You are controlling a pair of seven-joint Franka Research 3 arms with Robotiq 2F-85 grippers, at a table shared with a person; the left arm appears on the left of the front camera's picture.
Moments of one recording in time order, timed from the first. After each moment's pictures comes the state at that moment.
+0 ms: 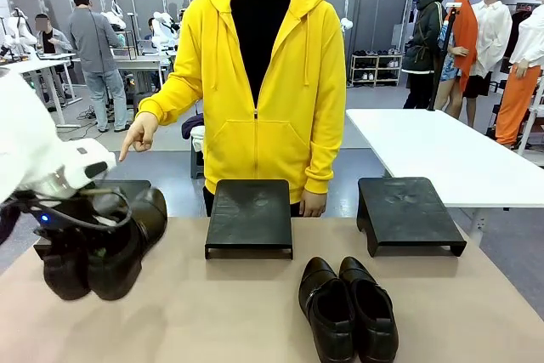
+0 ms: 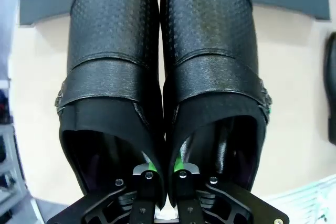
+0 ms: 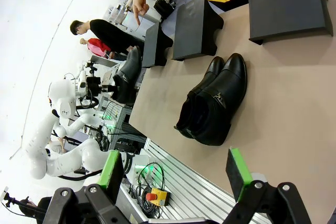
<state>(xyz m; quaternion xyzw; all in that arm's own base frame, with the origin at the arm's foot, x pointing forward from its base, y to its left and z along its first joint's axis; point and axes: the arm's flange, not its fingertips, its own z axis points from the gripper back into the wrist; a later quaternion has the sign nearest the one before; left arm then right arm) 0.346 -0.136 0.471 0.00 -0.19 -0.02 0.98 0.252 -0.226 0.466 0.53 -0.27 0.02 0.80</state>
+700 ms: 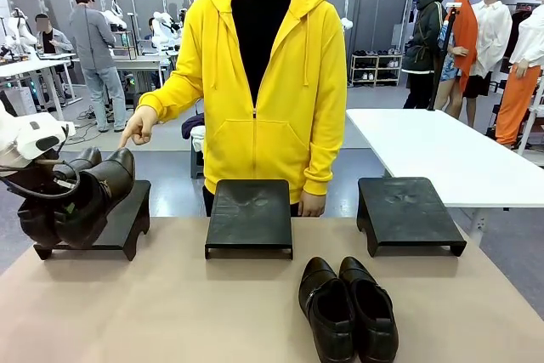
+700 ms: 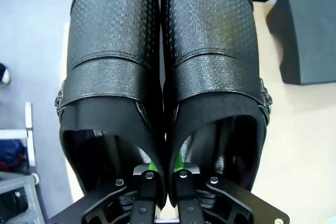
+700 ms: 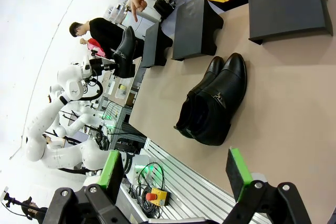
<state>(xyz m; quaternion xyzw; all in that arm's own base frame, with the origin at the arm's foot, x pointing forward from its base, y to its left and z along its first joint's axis) 0.444 -0.021 0.475 0.01 -0.27 -0.06 0.96 0.252 -0.226 0.466 0.53 -0.27 0.02 0.80</state>
